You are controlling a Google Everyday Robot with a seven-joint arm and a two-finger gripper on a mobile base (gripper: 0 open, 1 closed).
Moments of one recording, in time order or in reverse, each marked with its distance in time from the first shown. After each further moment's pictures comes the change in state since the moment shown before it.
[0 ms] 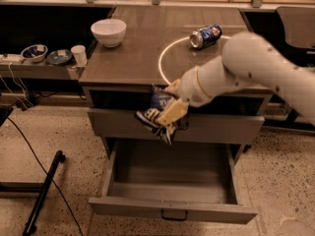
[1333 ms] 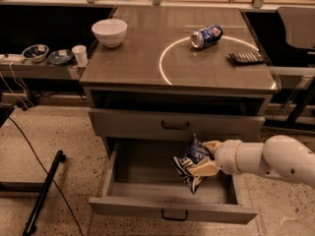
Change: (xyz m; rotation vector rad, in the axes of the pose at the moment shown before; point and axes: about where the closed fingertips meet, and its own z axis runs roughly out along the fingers) arm 0.202 0.063 0.022 0.206 -0.092 0.268
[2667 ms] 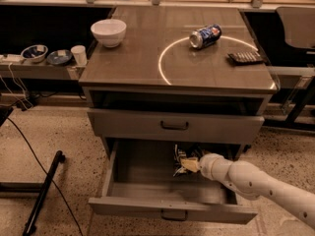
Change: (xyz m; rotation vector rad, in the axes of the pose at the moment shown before) arm 0.109 -0.072 0.129 0.262 -0.095 0.438
